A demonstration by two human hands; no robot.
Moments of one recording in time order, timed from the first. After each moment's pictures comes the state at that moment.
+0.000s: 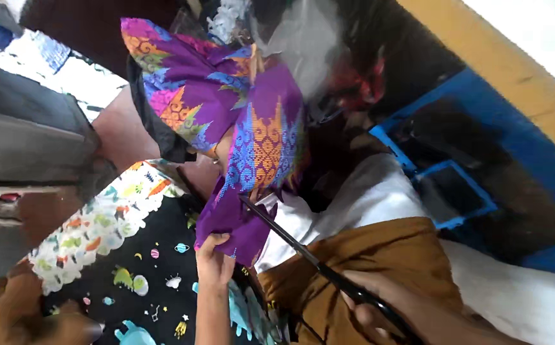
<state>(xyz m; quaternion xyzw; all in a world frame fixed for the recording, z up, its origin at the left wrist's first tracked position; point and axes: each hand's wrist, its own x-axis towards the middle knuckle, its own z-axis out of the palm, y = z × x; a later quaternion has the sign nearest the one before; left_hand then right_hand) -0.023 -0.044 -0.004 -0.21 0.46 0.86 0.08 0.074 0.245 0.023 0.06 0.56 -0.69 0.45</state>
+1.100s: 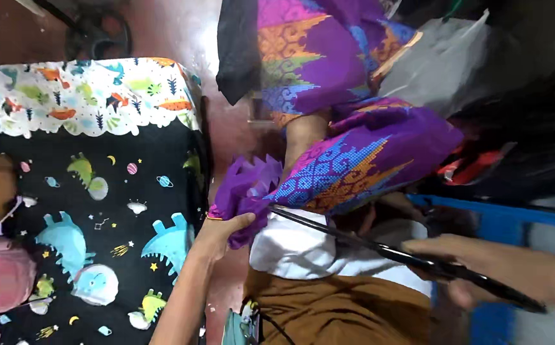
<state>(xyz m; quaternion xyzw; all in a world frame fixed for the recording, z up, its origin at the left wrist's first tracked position) -0.018 -0.100 -0.030 -0.33 0.52 0.78 0.09 -0.159 0.268 0.021 -0.17 0.64 -0.30 0.69</state>
